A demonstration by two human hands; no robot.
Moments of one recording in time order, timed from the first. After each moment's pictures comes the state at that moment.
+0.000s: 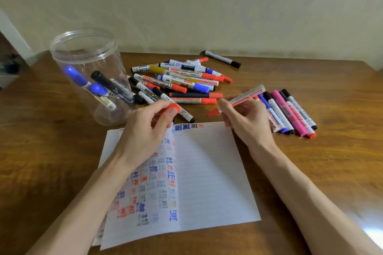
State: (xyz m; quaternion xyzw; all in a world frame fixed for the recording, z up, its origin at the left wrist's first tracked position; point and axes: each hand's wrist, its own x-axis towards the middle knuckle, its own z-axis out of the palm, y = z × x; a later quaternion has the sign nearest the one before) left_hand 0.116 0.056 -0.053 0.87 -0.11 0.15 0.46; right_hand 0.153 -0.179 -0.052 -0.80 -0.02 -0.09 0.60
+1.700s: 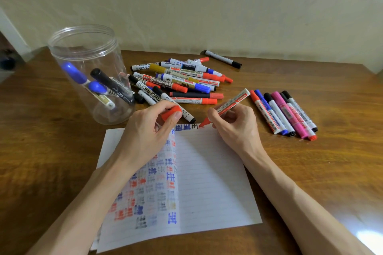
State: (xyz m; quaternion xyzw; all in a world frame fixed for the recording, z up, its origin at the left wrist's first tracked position) left_hand 0.119 0.059 -0.062 0.89 -0.10 0.15 0.41; right_hand 0.151 -0.161 -0.061 -0.85 -0.05 -0.10 0.52
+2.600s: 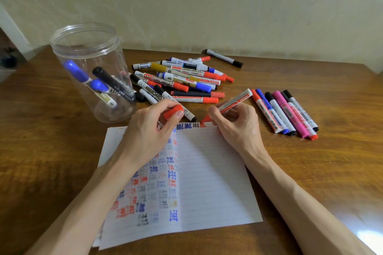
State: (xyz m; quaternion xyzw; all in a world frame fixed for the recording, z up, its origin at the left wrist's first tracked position) left_hand 0.120 0.059 -0.062 0.90 -0.11 0.15 0.40; right_hand 0.151 -0.161 -0.061 -0.85 -0.03 -0.10 0.52
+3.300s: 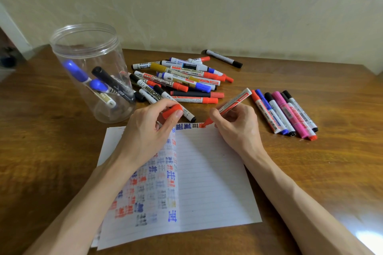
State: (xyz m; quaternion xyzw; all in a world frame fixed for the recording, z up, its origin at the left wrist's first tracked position) left_hand 0.119 0.058 -0.060 0.90 -0.11 0.16 0.40; right_hand 0.151 -0.161 -0.060 -0.85 -0.02 -0.09 0.52
